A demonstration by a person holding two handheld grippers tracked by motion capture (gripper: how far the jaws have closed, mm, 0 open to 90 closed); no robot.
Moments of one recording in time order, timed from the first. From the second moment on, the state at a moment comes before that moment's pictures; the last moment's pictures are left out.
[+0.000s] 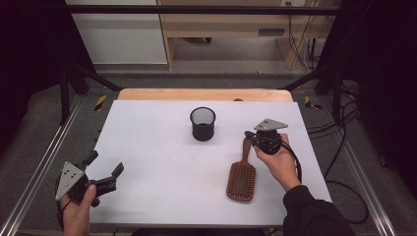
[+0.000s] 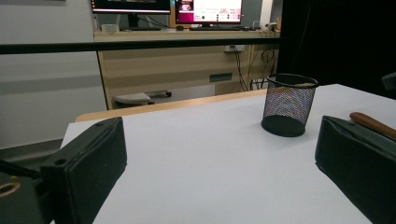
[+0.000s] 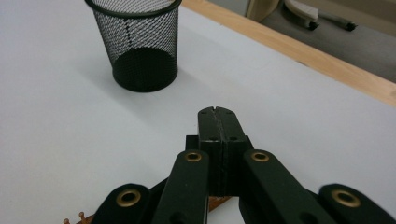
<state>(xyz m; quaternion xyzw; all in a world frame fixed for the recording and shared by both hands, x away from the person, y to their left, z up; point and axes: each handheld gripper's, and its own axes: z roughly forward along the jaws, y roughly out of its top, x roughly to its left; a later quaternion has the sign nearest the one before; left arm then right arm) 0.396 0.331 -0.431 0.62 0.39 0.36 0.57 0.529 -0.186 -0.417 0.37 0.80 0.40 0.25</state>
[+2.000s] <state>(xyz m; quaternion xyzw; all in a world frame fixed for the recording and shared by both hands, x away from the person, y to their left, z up) 0.398 0.328 -0.434 0.64 0.39 0.36 0.56 0.473 -0.214 -0.466 0.38 0.85 0.29 0.19</state>
